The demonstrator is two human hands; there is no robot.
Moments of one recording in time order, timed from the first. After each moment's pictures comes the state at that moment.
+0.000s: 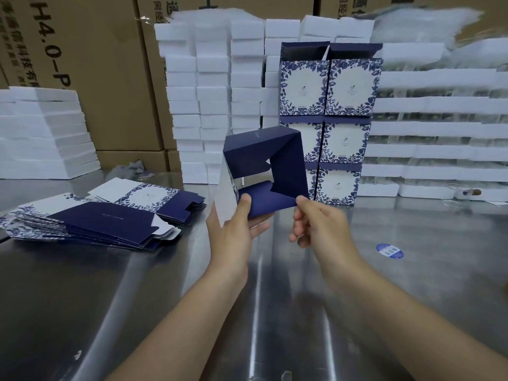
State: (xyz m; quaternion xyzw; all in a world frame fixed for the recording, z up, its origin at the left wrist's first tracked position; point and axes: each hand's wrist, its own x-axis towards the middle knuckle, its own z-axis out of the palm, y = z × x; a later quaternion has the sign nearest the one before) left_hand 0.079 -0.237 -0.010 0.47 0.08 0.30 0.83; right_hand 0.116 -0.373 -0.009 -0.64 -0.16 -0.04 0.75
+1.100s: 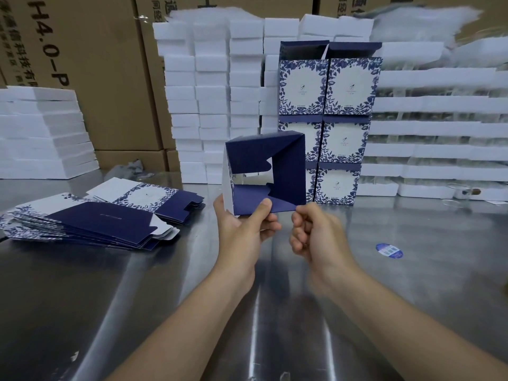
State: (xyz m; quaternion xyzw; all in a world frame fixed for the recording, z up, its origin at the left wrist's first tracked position) left_hand 0.084 -0.242 -0.022 0.50 0.02 0.28 0.82; right_hand 0.103 -0.365 -0.007 -0.57 -0.11 0.03 0.82
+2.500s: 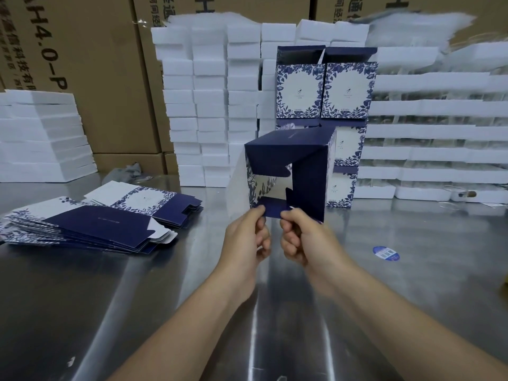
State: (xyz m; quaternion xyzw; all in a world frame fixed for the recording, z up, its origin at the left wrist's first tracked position) left_hand 0.075 -0.247 -0.012 0.57 0.09 0.13 0.80; right_hand 0.112 -0.366 -0.011 -0.60 -0.15 0.11 0.78
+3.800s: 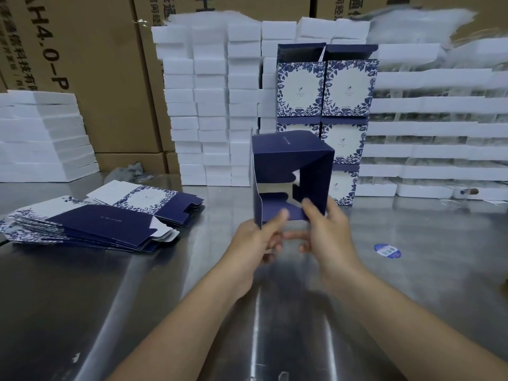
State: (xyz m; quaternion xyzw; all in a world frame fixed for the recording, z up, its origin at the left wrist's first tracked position) left_hand 0.073 -0.243 -0.016 0.70 0.03 0.08 0.71; right_hand 0.116 -0.372 -0.009 -0.61 -0.11 -0.06 0.78
